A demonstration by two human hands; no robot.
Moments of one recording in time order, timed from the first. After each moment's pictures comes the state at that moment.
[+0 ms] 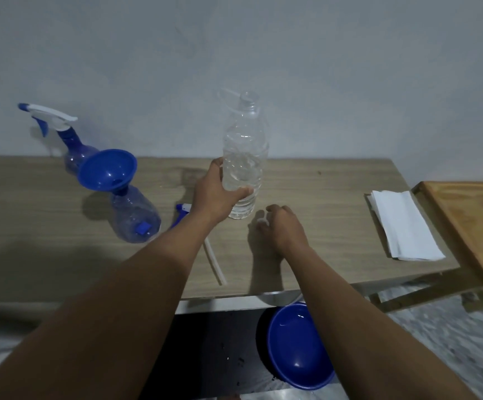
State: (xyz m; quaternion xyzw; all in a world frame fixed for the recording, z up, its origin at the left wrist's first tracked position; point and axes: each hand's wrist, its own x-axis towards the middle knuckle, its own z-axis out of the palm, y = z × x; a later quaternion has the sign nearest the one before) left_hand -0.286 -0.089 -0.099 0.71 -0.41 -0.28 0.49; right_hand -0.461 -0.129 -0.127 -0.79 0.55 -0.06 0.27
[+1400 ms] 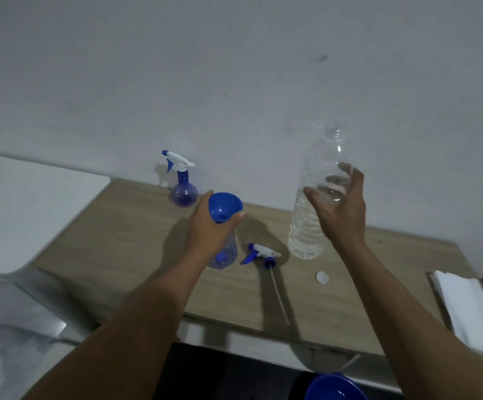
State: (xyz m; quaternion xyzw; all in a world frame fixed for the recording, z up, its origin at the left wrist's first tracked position) left_hand -0.181 0.051 -0.033 0.78 -0.27 -0.16 0.55; right_hand -0.376 -0.097 0.038 -0.72 0.38 -0.46 0.34
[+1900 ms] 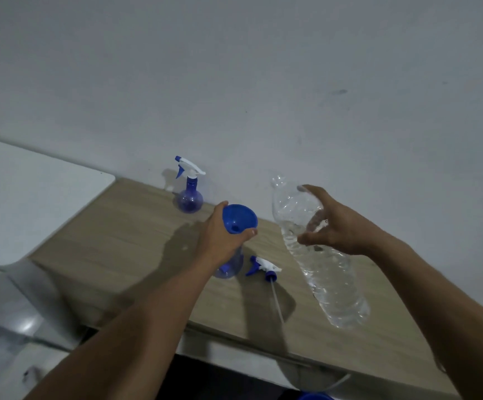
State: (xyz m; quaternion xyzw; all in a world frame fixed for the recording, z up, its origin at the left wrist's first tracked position) left_hand -0.174 0.059 -0.021 0.75 -0.30 -0.20 0.56; right_hand -0.369 -0.083 0.107 -0.92 0.28 -0.03 0.27
